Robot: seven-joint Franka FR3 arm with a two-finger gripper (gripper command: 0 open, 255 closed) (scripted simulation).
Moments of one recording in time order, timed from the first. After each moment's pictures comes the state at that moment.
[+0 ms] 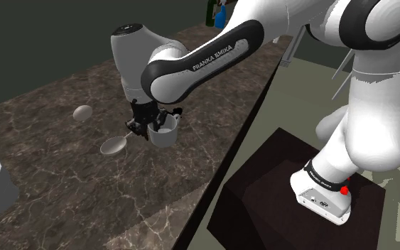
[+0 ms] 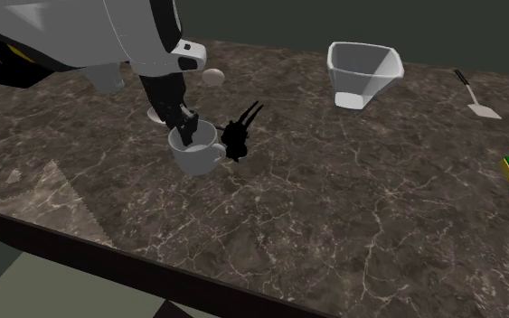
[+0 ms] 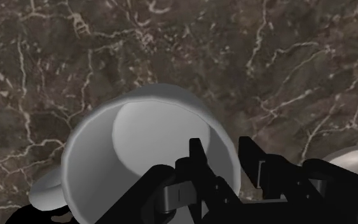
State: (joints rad) arm 0.26 0.46 0.46 -1.73 -0.25 2.08 0.97
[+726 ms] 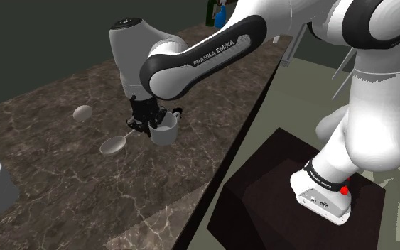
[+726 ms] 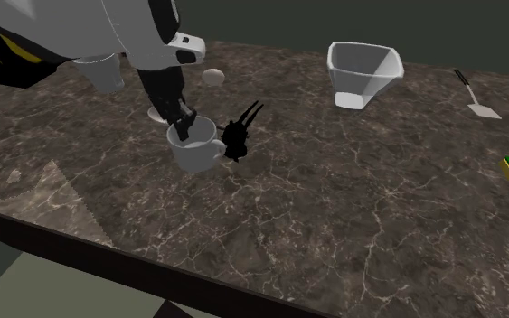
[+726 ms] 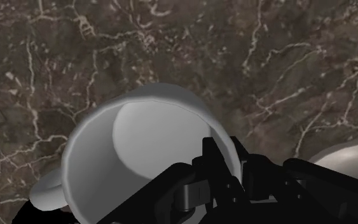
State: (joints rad) arm 0.25 0.44 0.46 -1.72 -0.24 2.06 0.96
